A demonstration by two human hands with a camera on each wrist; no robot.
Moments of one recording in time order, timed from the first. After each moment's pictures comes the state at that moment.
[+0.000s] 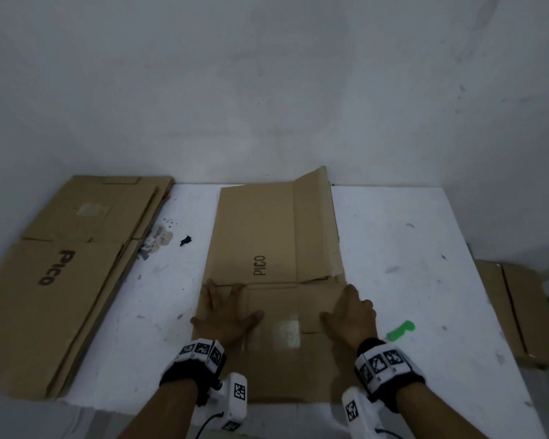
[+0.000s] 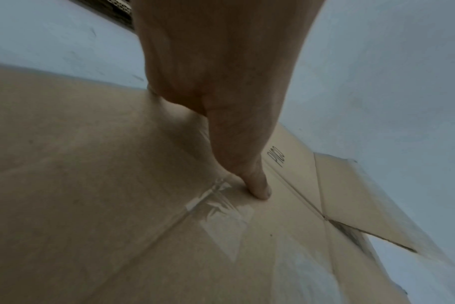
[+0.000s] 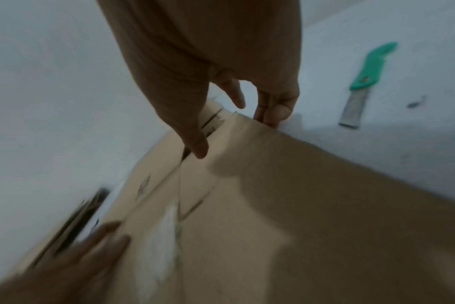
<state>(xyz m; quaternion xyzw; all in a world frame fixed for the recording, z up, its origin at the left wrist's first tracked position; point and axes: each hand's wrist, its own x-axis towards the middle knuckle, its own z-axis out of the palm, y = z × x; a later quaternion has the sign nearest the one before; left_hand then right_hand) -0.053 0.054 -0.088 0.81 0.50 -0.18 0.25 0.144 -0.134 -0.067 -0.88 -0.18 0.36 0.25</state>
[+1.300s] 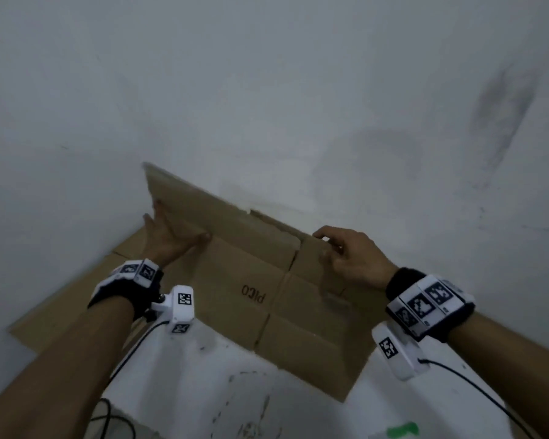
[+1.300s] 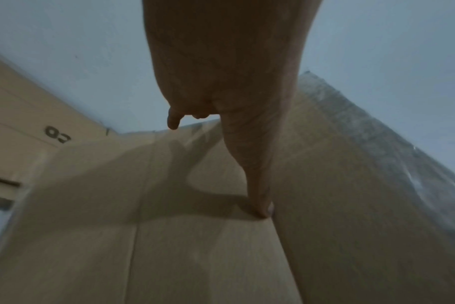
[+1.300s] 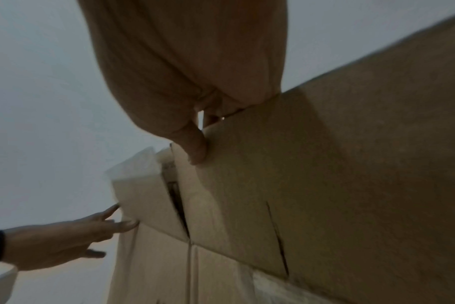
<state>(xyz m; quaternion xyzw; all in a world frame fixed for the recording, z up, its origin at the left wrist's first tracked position) -0.106 0.164 0.168 0.70 0.59 0.31 0.25 0.205 -0.068 0.203 -0.68 -0.65 0.17 0.29</state>
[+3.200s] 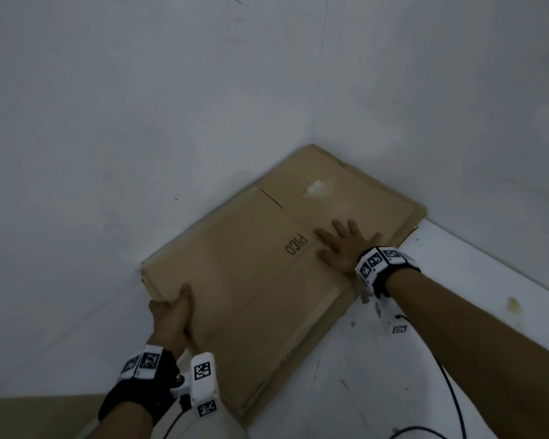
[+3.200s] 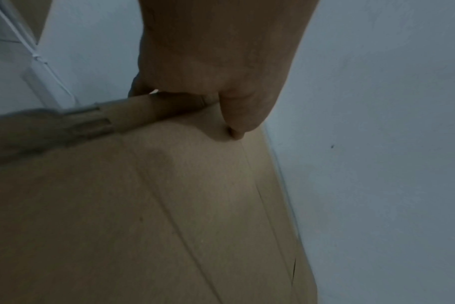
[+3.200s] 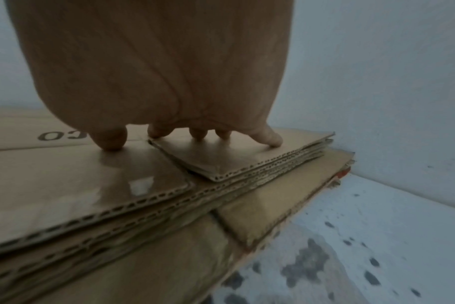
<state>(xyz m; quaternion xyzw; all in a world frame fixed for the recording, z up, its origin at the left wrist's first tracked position) -0.462 0.315 -0.101 0.10 0.80 0.42 0.42 -0.097 0.425 -0.047 -0.63 -0.71 0.24 -0.17</state>
